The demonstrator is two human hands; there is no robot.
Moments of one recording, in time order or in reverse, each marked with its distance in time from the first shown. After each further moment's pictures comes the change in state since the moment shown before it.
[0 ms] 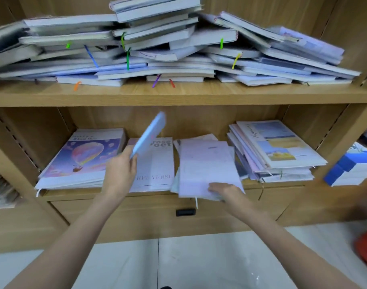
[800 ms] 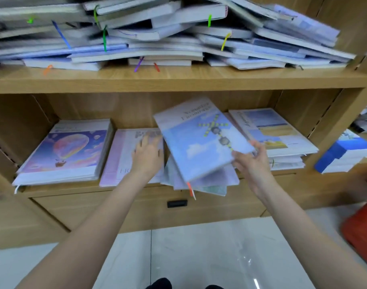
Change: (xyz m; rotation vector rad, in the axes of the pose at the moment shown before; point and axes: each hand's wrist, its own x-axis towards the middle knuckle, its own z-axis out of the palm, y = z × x) left_hand 0.017 0.047 0.075 0.019 -0.351 -0.078; right_hand -0.013 0.008 -0.052 1.430 0.639 0.263
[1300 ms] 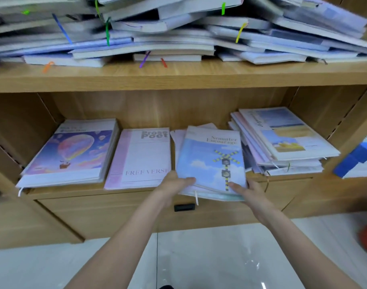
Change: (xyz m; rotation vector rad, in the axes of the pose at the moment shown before) left_hand -0.032 0.014 0.043 -0.825 -0.457 -0.433; right_hand 0.005 0.071 -0.013 -0.373 -0.136 0.171
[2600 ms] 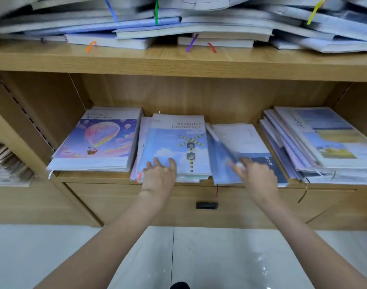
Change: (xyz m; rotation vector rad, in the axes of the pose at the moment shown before) left_hand -0.002 -0.029 -0.076 1.623 0.267 0.064; right_hand 0.017 -0.040 0.074 -1.201 0.228 -0.442
